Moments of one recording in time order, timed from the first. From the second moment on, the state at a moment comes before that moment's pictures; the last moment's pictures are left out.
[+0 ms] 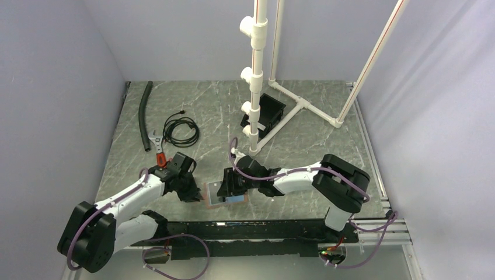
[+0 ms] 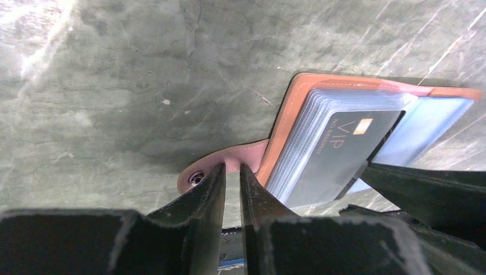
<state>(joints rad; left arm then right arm) -0.48 1.08 0.46 -0.62 0.12 -0.94 1.06 1.69 0.73 0.34 -0.22 0.88</state>
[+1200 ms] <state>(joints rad) -0.48 0.87 0.57 -0.78 0.05 -0.94 0.45 0.76 0.63 -0.21 0.21 0.59</state>
